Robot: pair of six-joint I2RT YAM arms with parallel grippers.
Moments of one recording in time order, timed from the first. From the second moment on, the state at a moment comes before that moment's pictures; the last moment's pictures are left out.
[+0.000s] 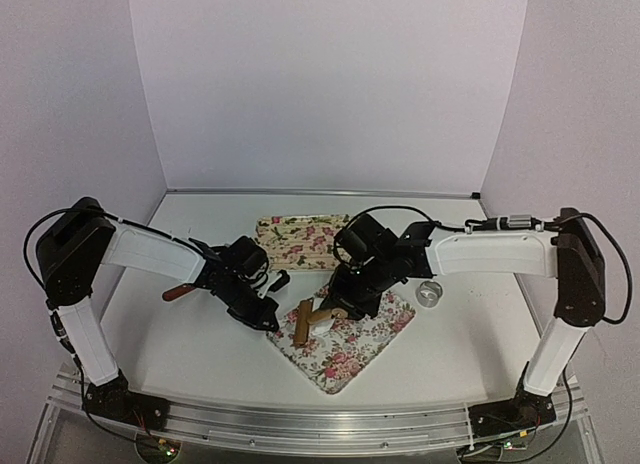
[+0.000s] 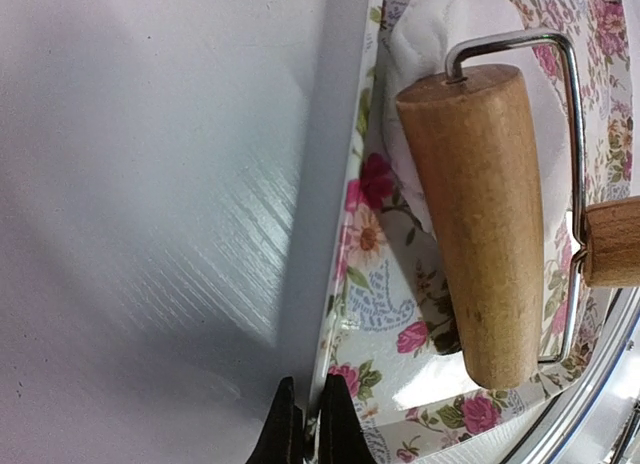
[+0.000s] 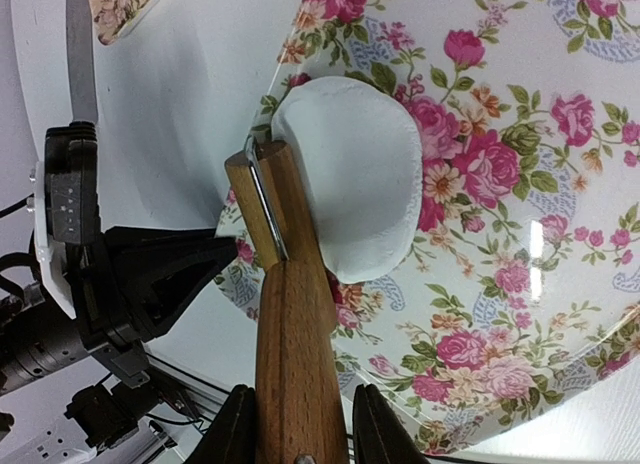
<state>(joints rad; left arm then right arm) -0.79 1.79 0.96 -0.35 0.32 -0.27 0.96 1.80 1.28 -0.56 -0.18 1.27</state>
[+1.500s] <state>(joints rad) -0.59 1.67 0.83 -0.34 0.38 -0.21 0.90 1.72 1.31 -0.80 -0.14 1.25</state>
